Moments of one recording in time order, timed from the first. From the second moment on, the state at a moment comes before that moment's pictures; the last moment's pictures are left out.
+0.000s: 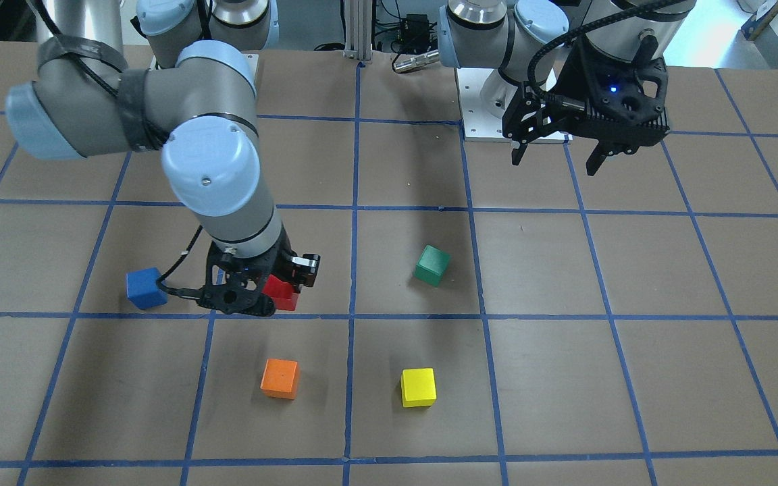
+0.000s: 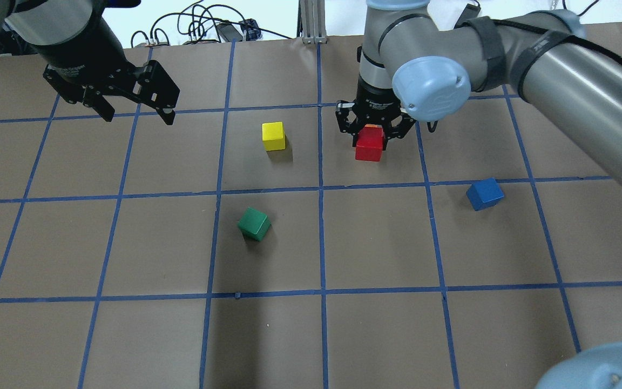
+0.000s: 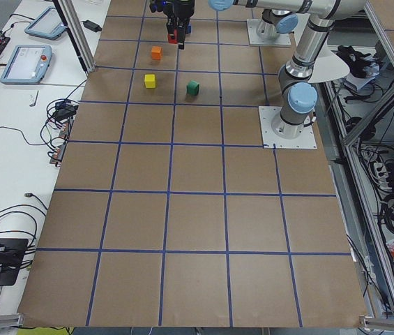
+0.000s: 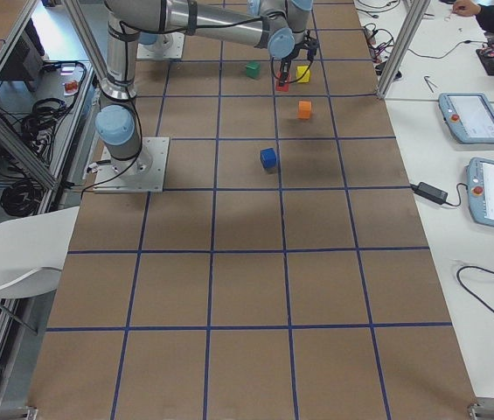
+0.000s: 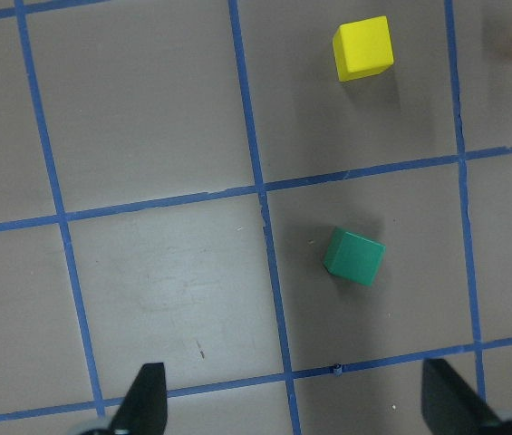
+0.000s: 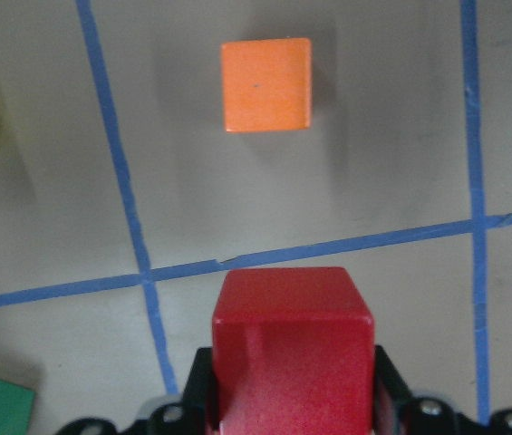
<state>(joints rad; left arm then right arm) -1.56 -1.57 -1.49 -1.62 1.55 0.14 1.73 -1.22 1.51 -1.78 -1.51 0.32</state>
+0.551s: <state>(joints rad) -1.56 -1.57 -1.49 -1.62 1.55 0.14 1.49 -1.24 1.52 -1.68 -1.58 -0.10</state>
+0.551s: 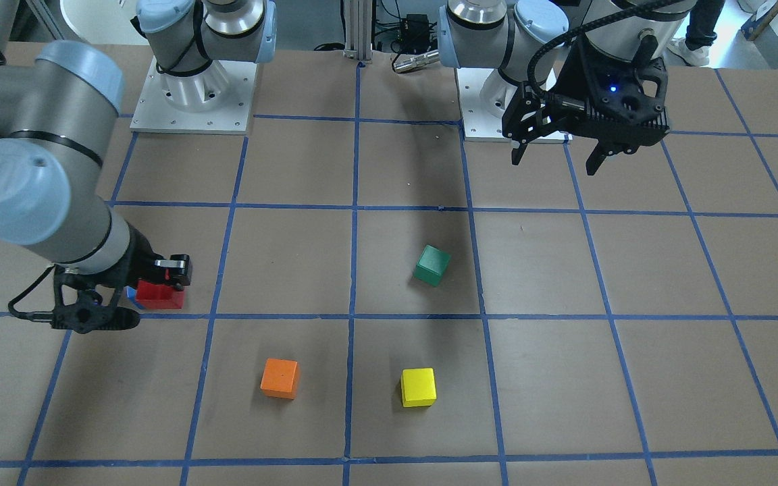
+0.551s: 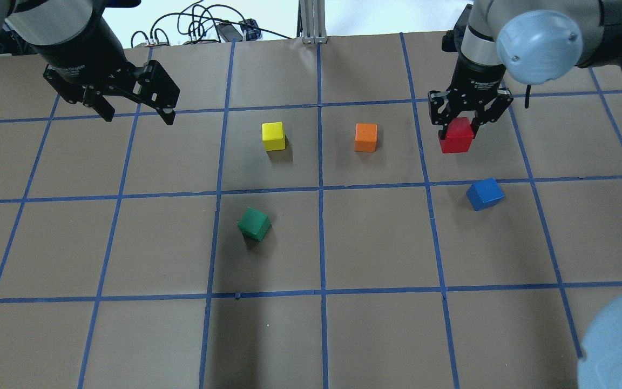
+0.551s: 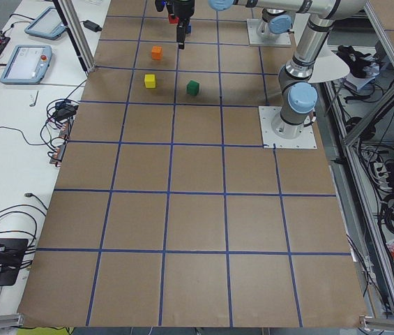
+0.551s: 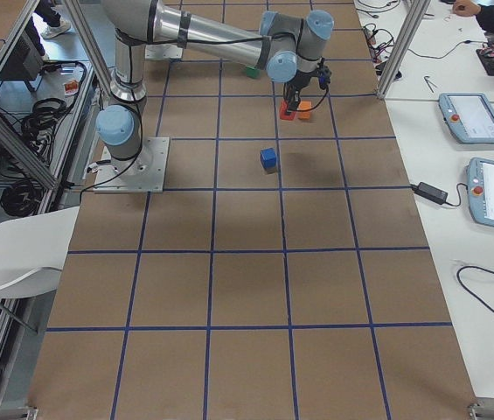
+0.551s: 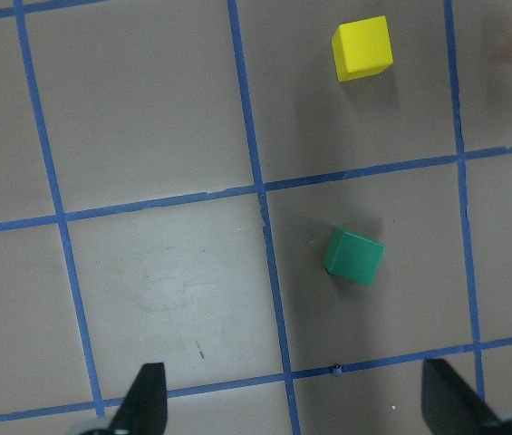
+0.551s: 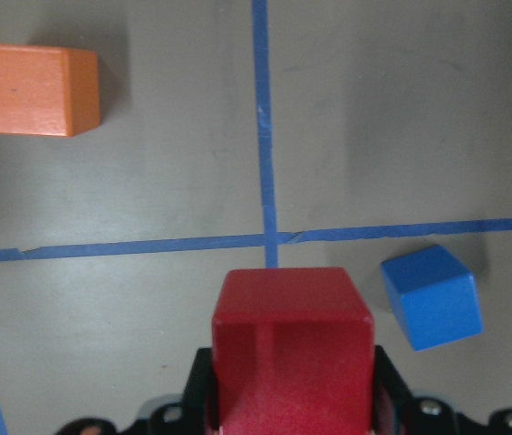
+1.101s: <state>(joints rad) -1.56 -1.57 -1.49 -1.62 1.55 0.14 1.34 -1.26 1.62 -1.70 -1.57 -0.32</state>
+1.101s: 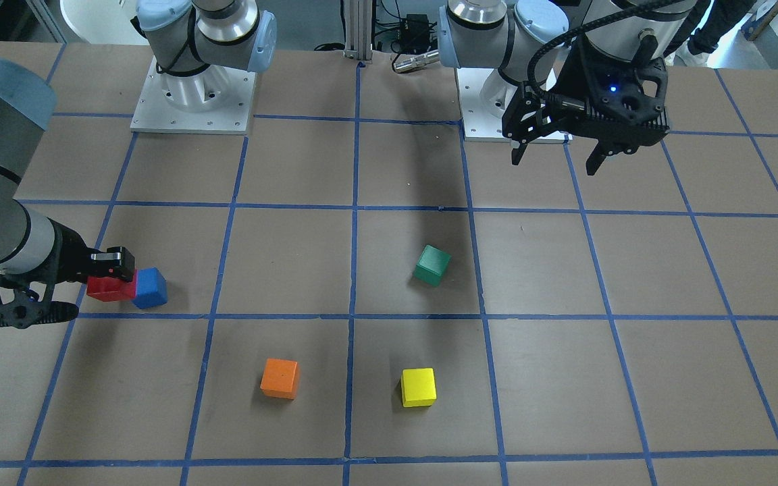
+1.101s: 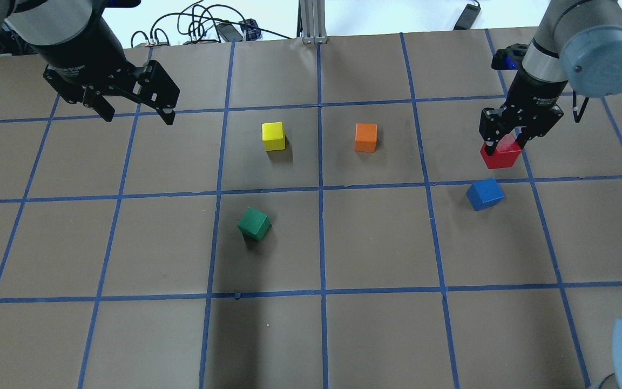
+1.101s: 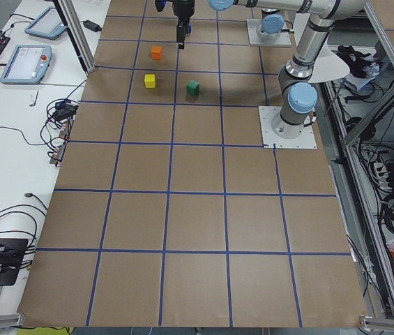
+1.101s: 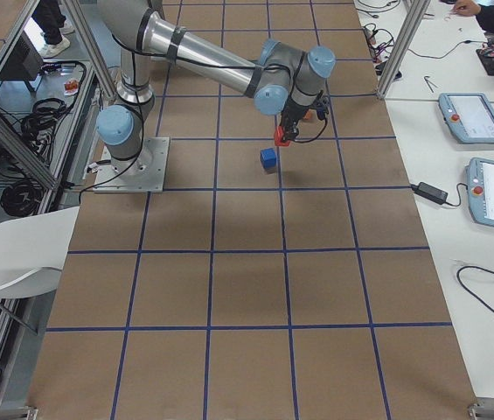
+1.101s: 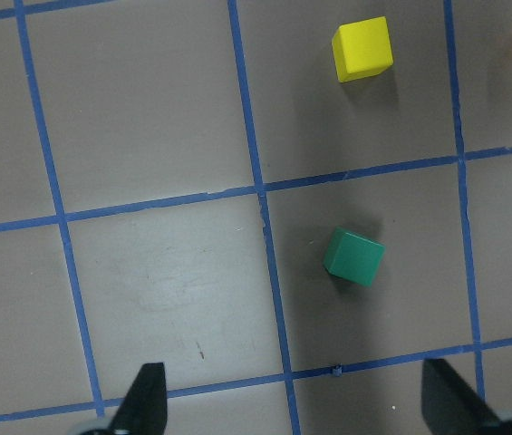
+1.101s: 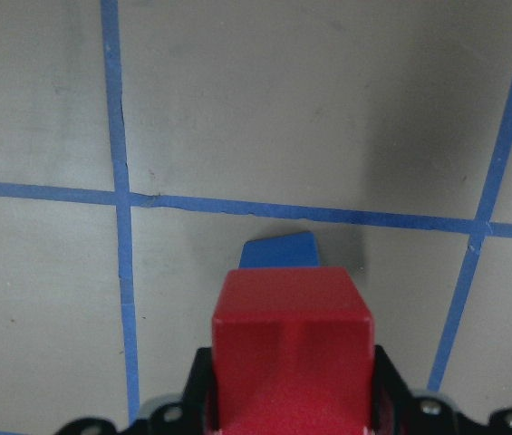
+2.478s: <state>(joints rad) -1.56 -1.57 -1.49 -1.62 1.55 0.14 1.33 -1.35 1.88 -2.00 -1.58 -0.45</state>
